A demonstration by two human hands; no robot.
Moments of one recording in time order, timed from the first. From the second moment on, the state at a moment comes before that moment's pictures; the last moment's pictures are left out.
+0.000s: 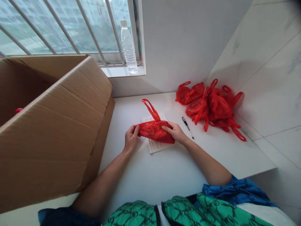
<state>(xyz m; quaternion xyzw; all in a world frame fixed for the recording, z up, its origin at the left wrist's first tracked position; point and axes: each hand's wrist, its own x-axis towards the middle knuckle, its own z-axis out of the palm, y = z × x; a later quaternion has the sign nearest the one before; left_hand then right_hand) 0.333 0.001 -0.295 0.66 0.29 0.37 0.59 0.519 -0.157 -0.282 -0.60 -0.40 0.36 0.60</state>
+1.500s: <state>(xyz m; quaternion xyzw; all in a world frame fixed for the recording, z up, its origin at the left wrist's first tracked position) 0.330 -0.025 -0.277 0.64 0.23 0.20 0.70 0.506 -0.167 -0.254 -0.50 -0.38 0.44 0.65</state>
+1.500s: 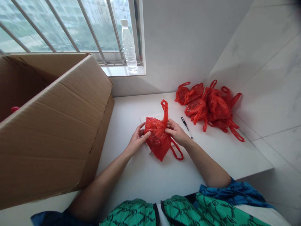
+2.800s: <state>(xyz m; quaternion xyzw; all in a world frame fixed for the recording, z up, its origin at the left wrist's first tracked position) 0.332 -0.028 -0.278 0.42 0.29 0.26 0.82 0.501 -0.164 -0.258 -0.47 -0.30 0.51 0.65</state>
